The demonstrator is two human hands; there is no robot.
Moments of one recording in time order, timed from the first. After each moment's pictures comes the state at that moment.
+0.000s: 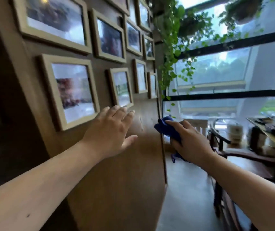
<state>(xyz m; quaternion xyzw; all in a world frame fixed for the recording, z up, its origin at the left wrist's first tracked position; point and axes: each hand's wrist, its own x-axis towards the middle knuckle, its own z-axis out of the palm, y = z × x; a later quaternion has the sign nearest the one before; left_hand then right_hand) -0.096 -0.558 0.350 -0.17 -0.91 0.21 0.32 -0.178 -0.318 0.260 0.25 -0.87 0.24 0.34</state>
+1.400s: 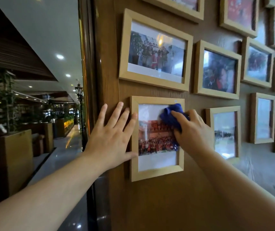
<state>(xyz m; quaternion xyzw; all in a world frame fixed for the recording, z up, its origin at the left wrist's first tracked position) -0.126 -0.712 0.437 0.21 -0.83 0.41 0.32 -0.340 -0.583 0.425 0.42 -0.72 0.29 0.47</state>
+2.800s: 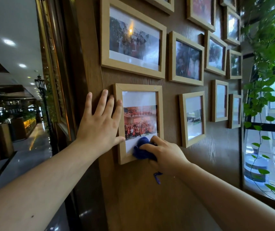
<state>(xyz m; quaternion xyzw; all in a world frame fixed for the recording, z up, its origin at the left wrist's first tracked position) -0.127 -0.713 0.432 0.19 -0.82 0.41 0.36 -0.292 -0.574 0.338 0.56 -0.75 0.14 0.31</state>
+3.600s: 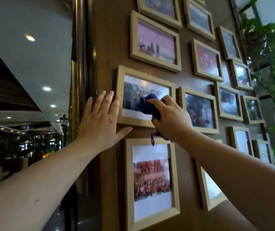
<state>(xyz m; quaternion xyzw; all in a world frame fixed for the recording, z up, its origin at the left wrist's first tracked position) -0.127 -0.720 0.568 0.18 -0.78 0.33 0.51 -0.292 -0.575 0.569 0.47 -0.63 0.30 0.53</state>
